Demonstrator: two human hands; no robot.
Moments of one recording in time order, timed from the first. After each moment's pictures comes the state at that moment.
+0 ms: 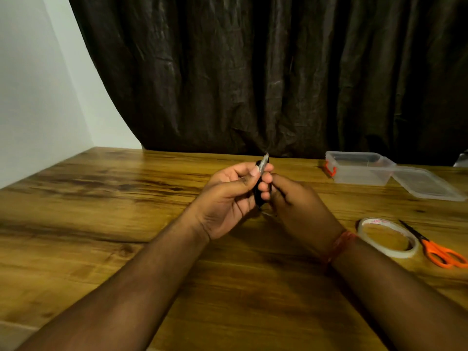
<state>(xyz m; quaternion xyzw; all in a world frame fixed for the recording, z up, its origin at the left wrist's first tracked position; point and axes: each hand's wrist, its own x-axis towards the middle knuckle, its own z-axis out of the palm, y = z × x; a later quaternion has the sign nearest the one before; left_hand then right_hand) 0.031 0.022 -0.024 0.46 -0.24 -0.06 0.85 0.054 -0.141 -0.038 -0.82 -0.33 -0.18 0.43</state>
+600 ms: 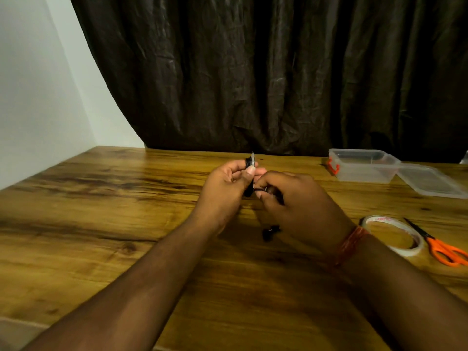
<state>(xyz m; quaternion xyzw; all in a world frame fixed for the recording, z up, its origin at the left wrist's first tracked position) 0.048 0.023 -0.036 0.68 -0.12 0.15 0.71 0.034 -0.138 -0.019 -0.85 -0.37 -0.24 0.27</state>
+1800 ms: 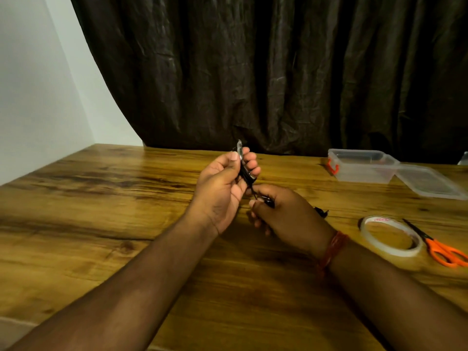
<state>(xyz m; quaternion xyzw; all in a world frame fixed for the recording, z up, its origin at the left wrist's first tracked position) 0.041 0.018 -0.023 0.41 -0.12 0.10 0.90 0.036 -0.121 -0.039 -0.84 -0.28 -0.03 0.46</state>
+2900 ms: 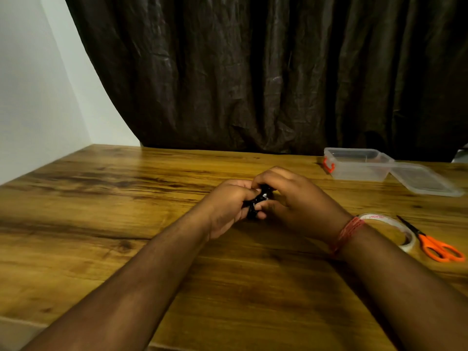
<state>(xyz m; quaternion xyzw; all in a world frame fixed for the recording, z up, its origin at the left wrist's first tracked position) 0.032 0.016 -0.028 0.67 -0.06 -0.09 0.74 0.062 -0.154 -0.029 -0.83 -0.45 -0.18 0.26</state>
